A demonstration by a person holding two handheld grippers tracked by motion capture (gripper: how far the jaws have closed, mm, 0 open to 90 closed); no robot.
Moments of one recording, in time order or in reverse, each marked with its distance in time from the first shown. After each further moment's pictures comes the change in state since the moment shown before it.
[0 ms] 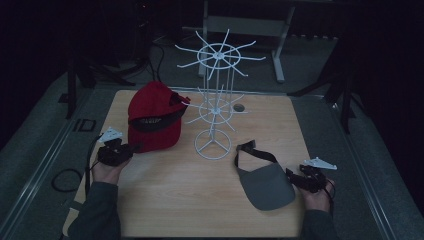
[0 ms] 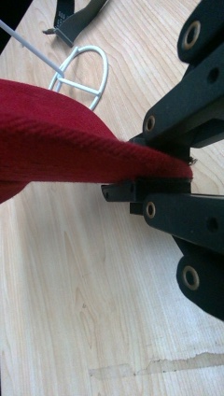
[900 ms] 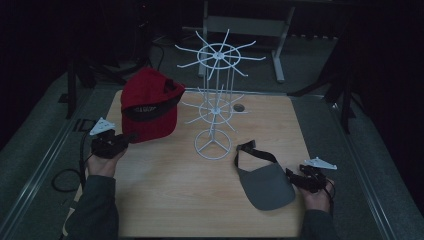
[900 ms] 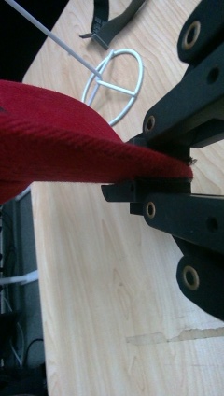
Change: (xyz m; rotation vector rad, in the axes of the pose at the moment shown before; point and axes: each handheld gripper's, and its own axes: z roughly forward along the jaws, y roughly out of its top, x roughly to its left) left arm 0.002 0.027 -0.019 -0.096 0.032 -0.009; right arm 0.000 0.000 0.000 -0.001 0.002 0.000
